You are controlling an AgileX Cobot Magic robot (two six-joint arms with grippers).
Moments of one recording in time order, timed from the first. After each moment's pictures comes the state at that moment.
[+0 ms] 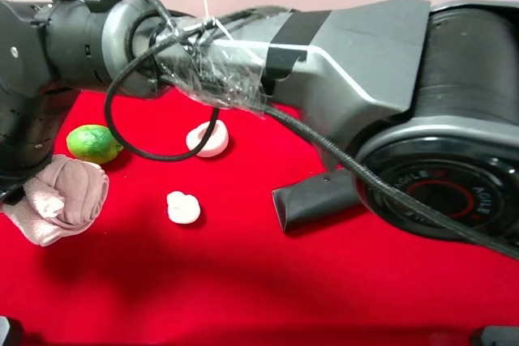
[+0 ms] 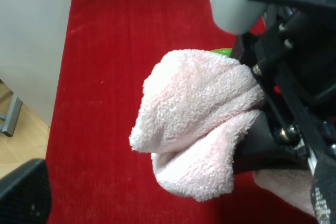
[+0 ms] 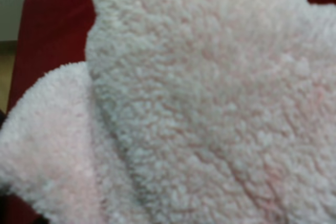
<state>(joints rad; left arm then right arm) 0.04 0.00 -0.50 0.01 1.07 0.11 1.20 2.41 -2.08 0.46 0.71 -0.58</state>
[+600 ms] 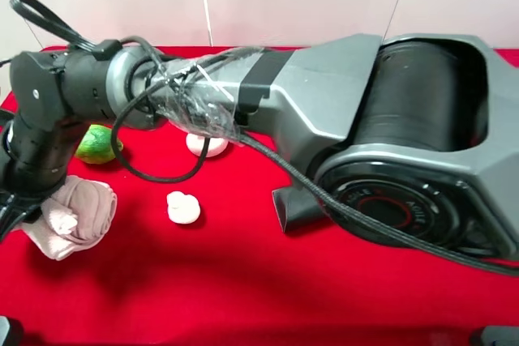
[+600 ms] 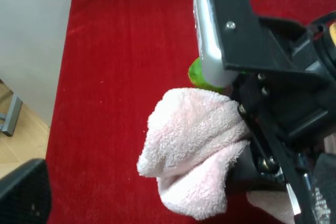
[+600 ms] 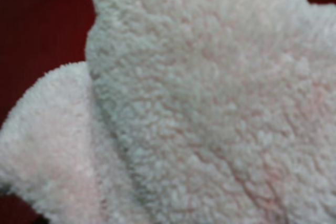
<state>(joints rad) 0.04 0.00 -0.50 0.01 1.07 0.11 1.20 2.50 -2.08 0.49 0.68 -0.61</state>
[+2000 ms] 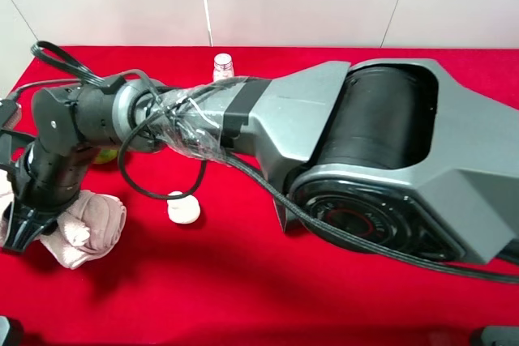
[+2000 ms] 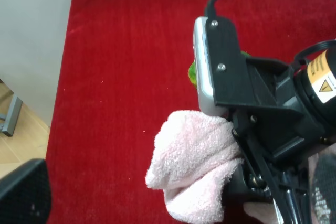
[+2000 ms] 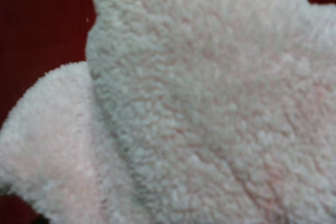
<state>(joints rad) 0.04 0.00 -0.50 0.01 1.07 0.11 1.20 2.57 -2.08 0.50 0.63 -0.62</state>
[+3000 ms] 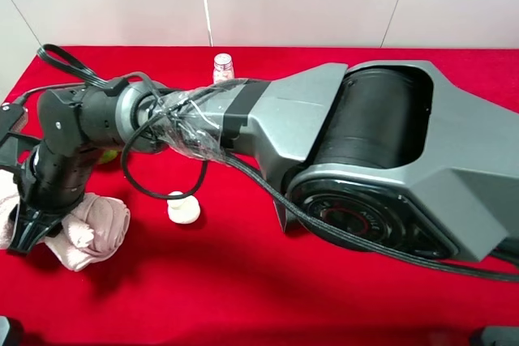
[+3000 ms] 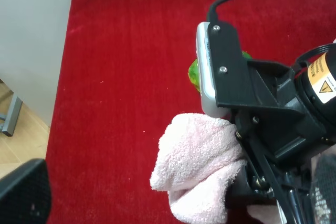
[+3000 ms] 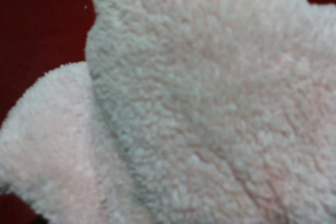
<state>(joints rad) 0.04 0.00 -0.50 0.01 1.07 0.11 1.20 2.57 -2.08 0.52 0.65 -0.62</state>
